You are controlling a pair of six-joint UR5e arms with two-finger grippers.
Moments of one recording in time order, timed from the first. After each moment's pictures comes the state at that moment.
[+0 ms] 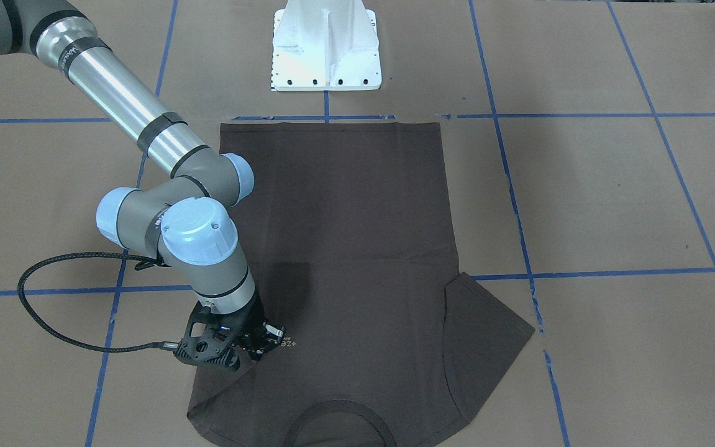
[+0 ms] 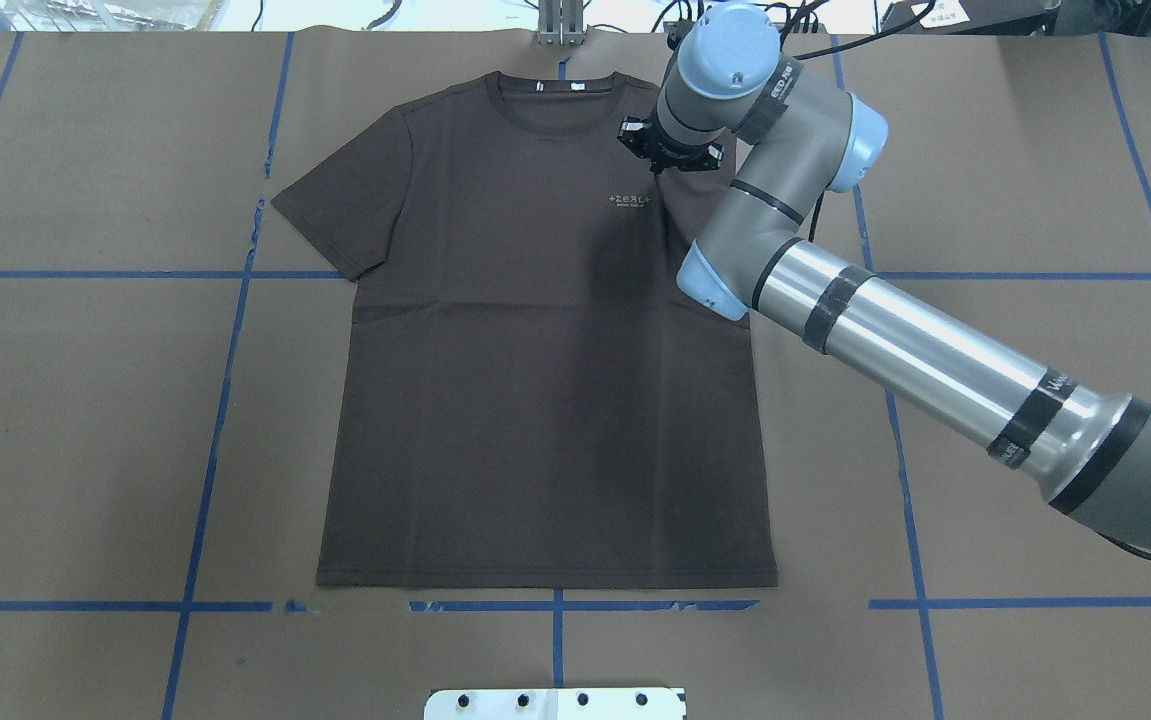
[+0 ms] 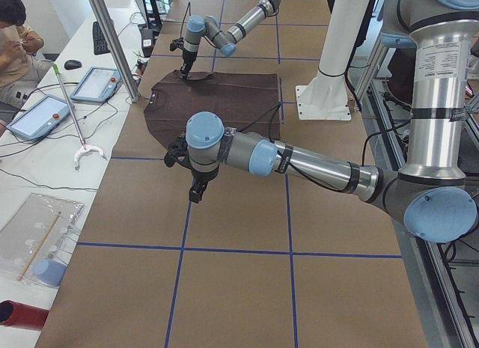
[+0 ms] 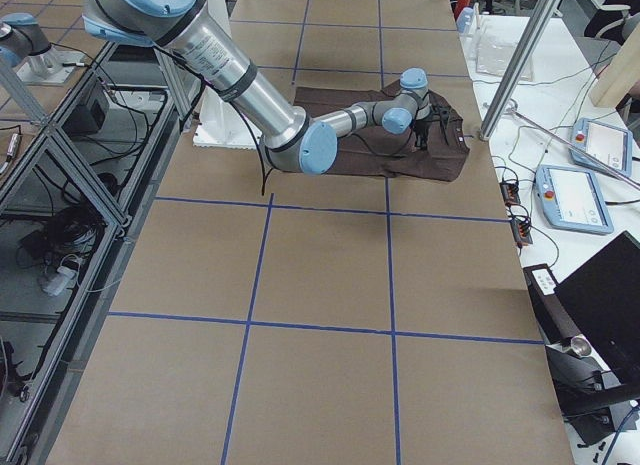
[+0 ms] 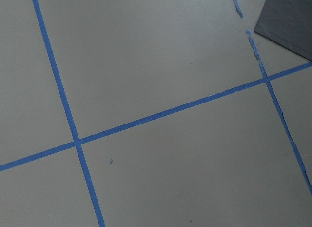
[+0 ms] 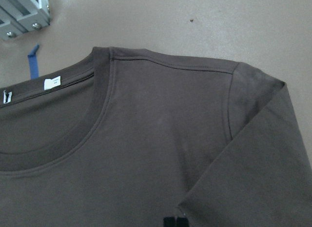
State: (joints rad) left arm -1.54 -1.55 -1.87 -1.59 -2.50 0.09; right arm 0.78 -0.61 0.91 -1.00 1.82 1.33
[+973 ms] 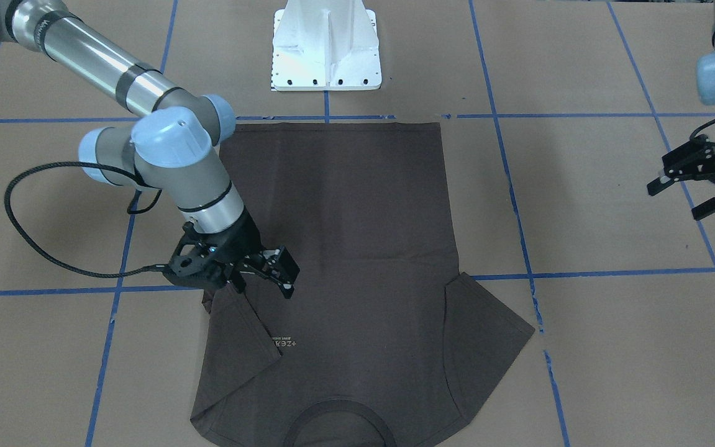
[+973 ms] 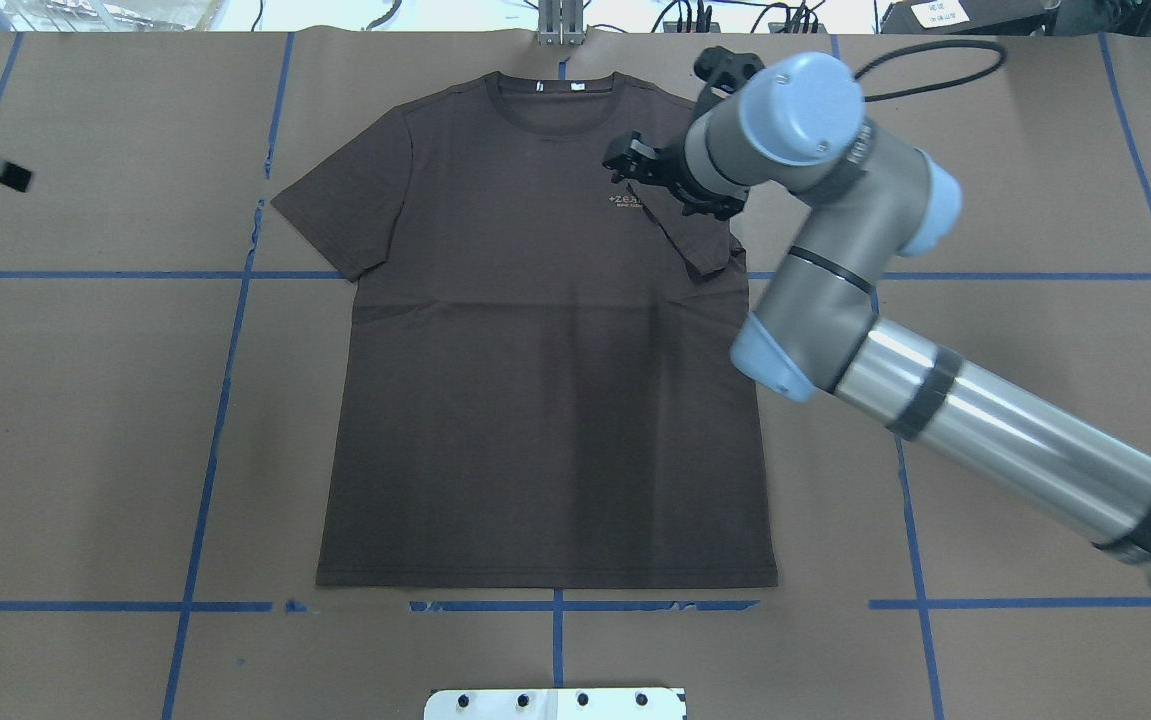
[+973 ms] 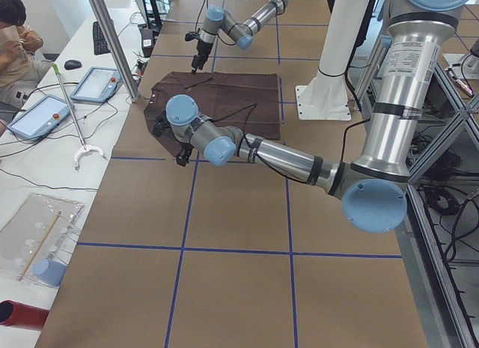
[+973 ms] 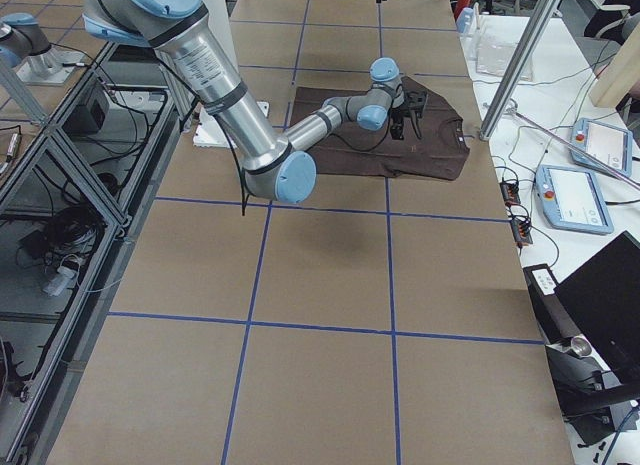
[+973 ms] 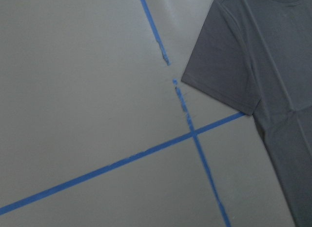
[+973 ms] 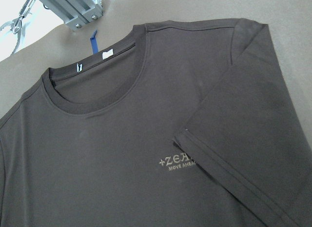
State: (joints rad) left arm -1.26 -1.81 -1.64 -2.04 -2.54 -0.49; right arm 0.75 -0.91 1.44 -1.00 1.84 1.48
